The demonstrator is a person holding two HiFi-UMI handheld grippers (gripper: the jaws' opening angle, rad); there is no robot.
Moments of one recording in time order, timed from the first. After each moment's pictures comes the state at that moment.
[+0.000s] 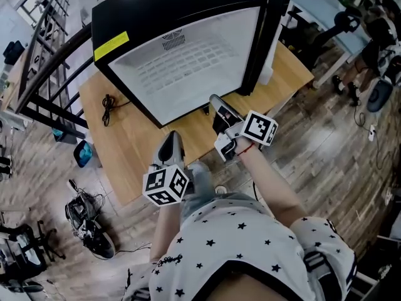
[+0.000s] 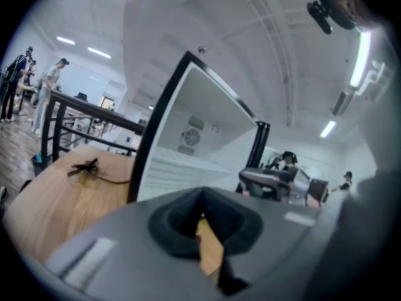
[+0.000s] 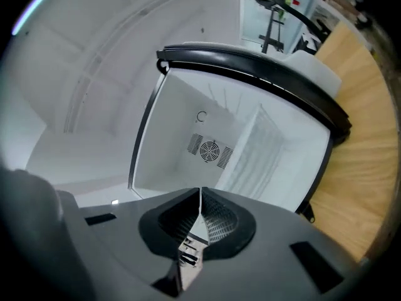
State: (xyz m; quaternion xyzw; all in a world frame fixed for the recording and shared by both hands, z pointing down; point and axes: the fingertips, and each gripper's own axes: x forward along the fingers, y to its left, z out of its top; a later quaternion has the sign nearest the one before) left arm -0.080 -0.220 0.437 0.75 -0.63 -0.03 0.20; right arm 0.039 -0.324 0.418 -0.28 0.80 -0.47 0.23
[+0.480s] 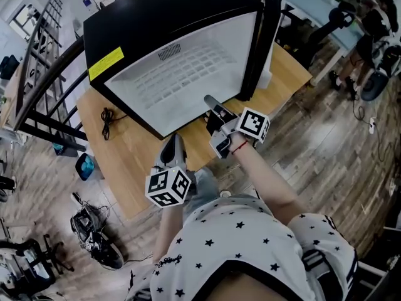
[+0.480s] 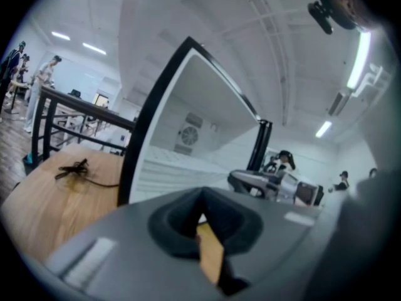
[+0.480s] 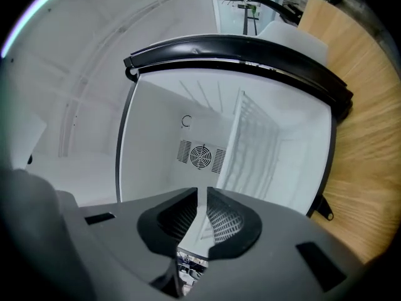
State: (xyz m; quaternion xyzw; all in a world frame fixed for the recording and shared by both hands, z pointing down) left arm -0.084 -0.255 0.440 0.76 -0.62 -0.03 0.20; right arm 0.025 -0.367 0.437 -0.28 0.76 -0.52 0.28
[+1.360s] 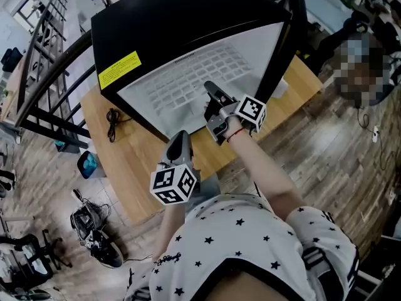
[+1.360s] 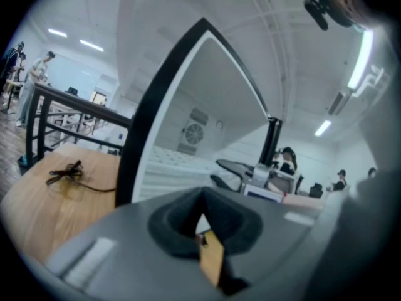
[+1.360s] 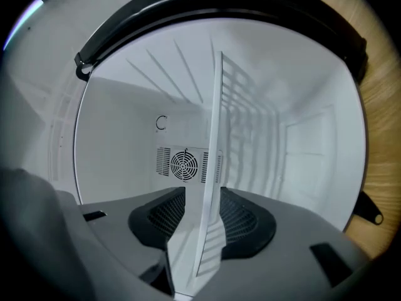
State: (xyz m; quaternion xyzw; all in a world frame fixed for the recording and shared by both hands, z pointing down) left arm -0.100 -0.290 0.447 0.77 -0.61 -0.02 0.20; right arm -0.013 -0.444 0.454 -0.28 0.70 -0.58 0.32
